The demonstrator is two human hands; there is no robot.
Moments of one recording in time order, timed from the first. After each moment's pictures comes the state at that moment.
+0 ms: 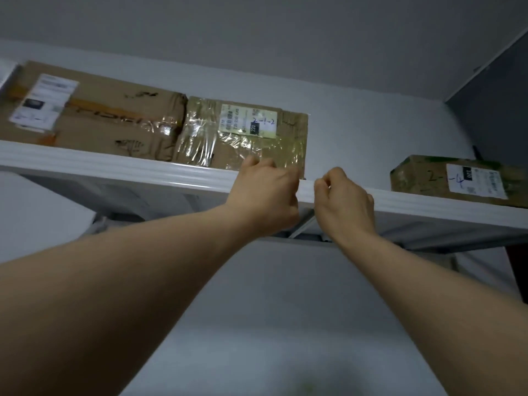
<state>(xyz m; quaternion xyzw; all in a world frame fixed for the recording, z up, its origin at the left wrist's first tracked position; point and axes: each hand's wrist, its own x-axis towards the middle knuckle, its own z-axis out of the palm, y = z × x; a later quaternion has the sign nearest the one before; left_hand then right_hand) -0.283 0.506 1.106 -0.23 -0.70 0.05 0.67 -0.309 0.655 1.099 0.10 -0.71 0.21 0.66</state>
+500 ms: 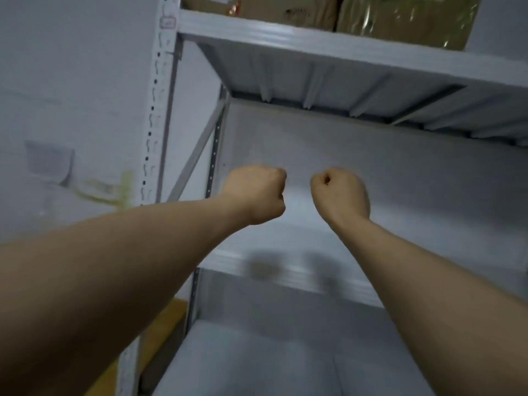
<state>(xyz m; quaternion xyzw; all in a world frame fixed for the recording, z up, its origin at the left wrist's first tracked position) -0.167 0.250 0.862 -0.09 -0.91 -0.01 0.41 -0.202 0.409 0.866 0.11 -0.85 0.32 0.41</state>
